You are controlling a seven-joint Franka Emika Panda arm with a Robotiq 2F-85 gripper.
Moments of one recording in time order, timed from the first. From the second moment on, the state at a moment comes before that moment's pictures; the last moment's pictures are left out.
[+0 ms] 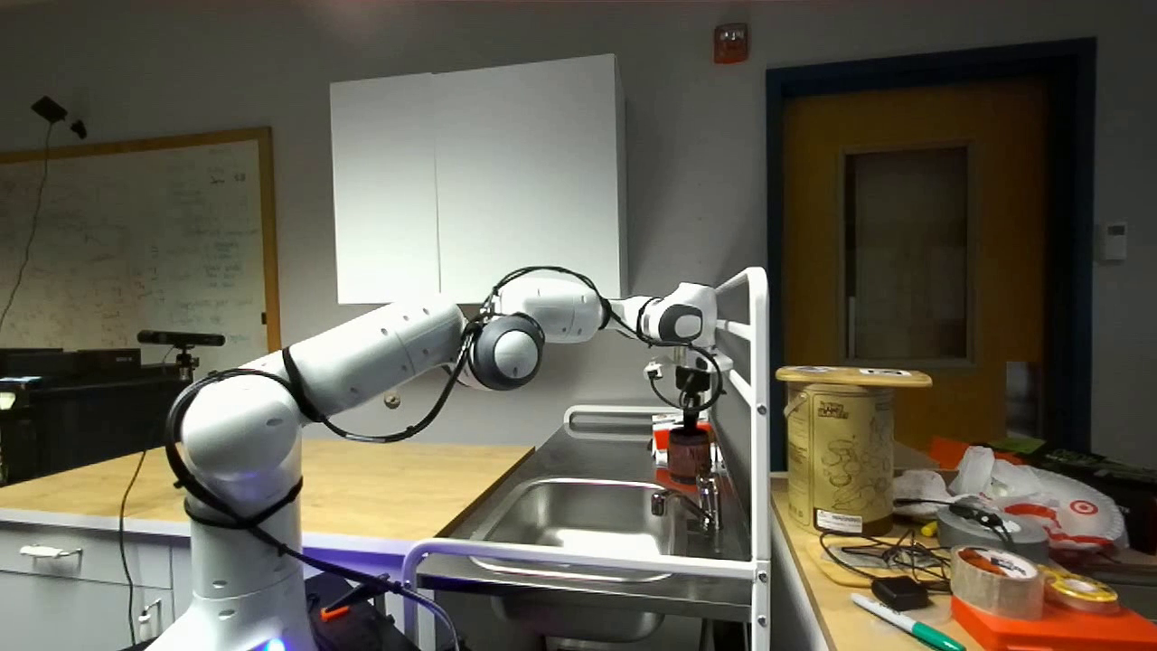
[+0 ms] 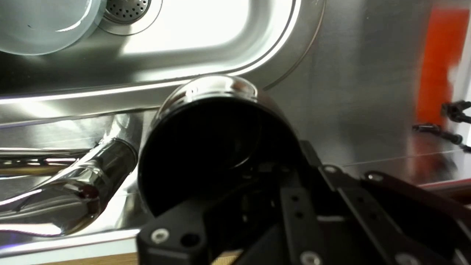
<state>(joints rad) -0.19 1.14 -0.10 -0.52 0.20 1.72 0.86</state>
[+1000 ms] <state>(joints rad) -0.20 1.14 -0.10 -0.51 0.19 1.73 0.86</state>
